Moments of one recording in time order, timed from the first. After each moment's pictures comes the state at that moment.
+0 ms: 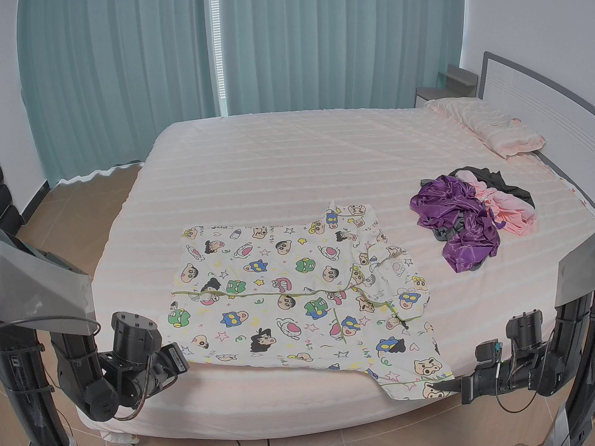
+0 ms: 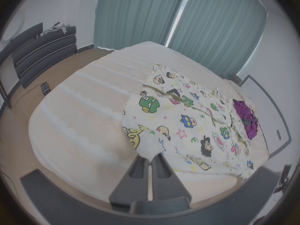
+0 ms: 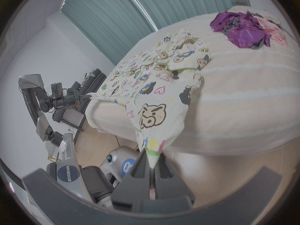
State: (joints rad) left arm -0.35 2.12 -0.12 -1.23 0.28 -0.67; right arm 0.10 2.16 -0.02 -1.19 0.59 -0.01
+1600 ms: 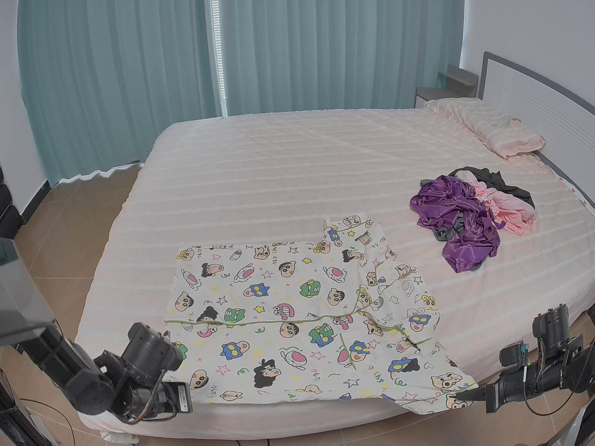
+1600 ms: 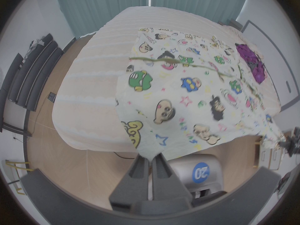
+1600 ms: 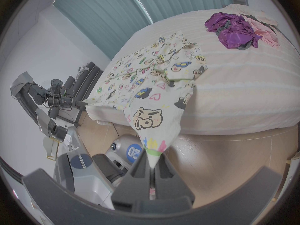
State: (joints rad) left arm -0.48 1.83 -0.36 -0.31 0.19 -0.63; right arm 0.10 1.72 -0.04 -0.68 0.51 -0.02
